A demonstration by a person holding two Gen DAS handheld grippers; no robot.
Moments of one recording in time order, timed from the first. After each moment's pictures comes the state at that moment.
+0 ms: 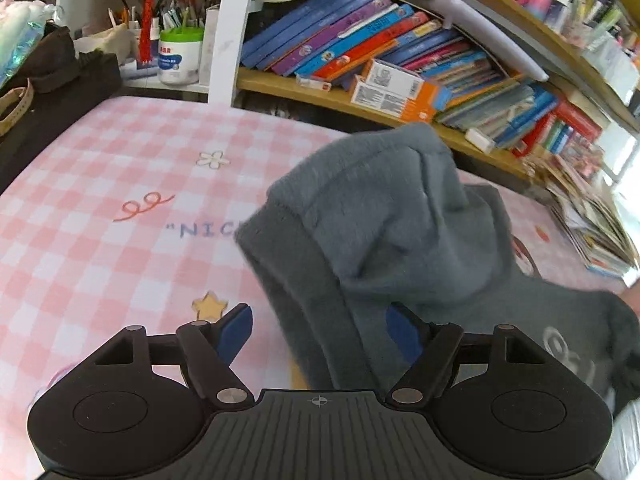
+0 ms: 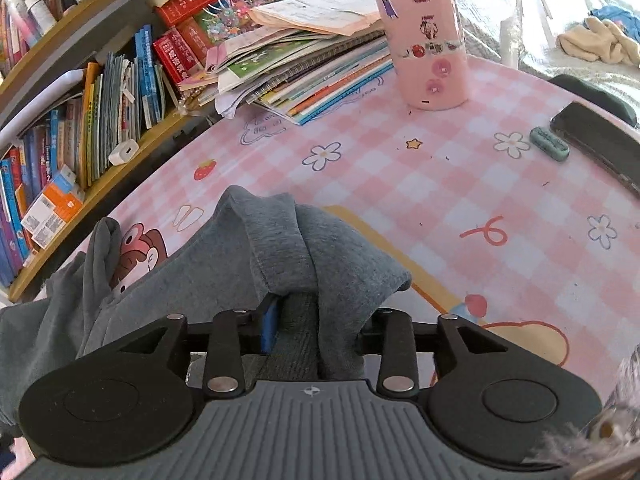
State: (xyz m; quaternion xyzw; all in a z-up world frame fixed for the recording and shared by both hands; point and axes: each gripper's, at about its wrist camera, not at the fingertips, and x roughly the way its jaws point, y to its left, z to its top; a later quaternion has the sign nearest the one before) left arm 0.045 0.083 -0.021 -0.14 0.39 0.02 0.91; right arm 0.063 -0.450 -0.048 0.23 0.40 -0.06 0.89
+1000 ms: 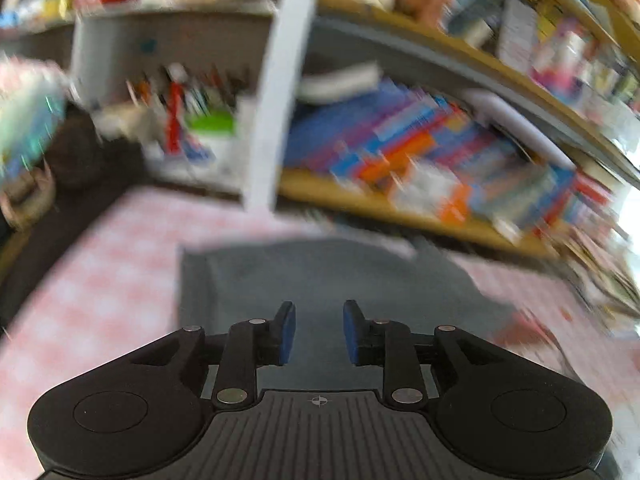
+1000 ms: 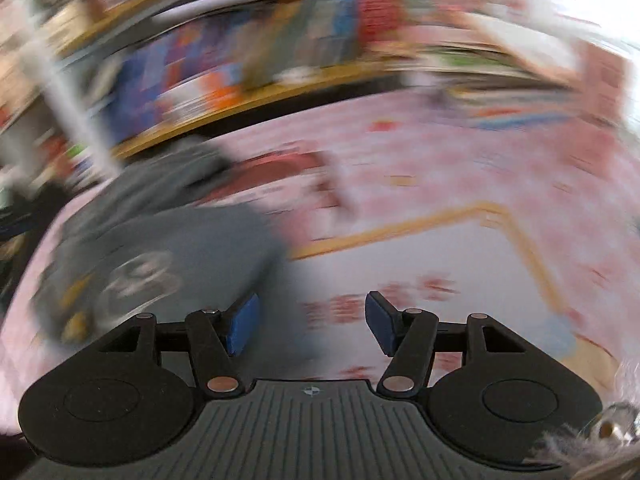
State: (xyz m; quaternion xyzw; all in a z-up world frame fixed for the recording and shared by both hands) left arm 0.050 0.144 0.003 -0.13 0.31 0.02 0.94; right arm 0.029 -0.342 -0.010 0.06 0.41 0.20 0.89
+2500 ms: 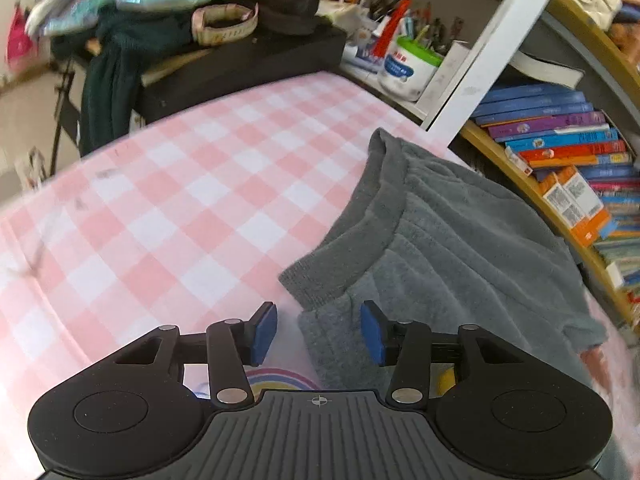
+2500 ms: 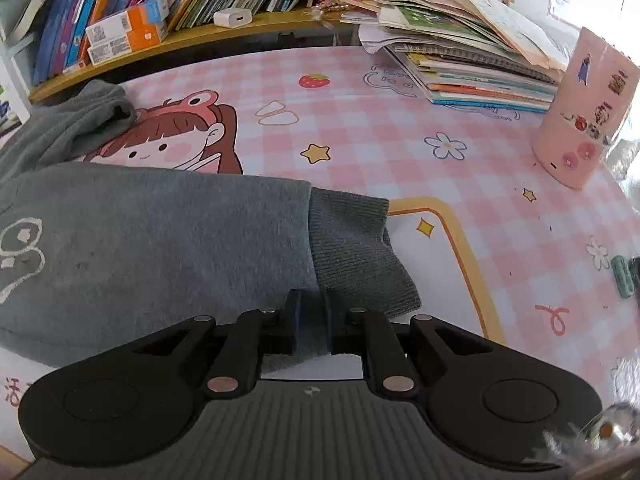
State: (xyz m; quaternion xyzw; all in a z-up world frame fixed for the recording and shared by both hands) left arm -0.009 0.216 -0.057 -0.32 0.35 0.21 0.86; right arm 0.089 -0.375 -0.054 -0.02 0.46 0.08 0.88
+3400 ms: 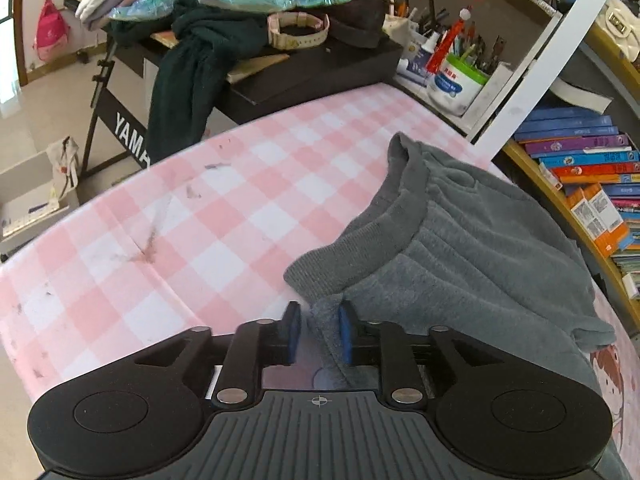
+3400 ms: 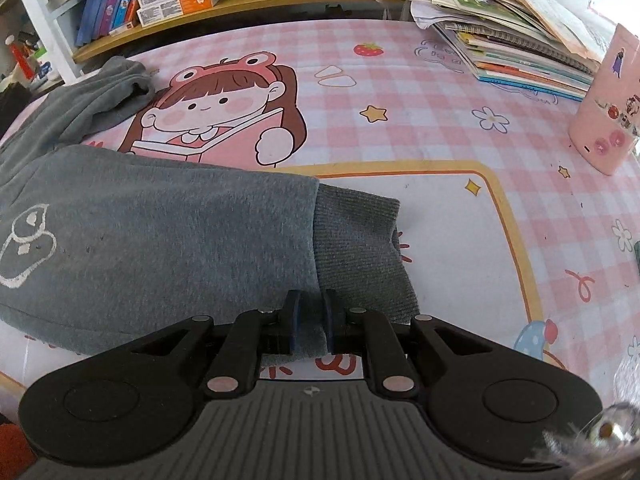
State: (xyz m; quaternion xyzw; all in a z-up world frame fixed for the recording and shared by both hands) left arm -0.073 0.249 -0.047 -0.30 0.35 0.26 0.85; right arm 0.063 -0.360 -0.049 -0.01 0.50 0.13 0.86
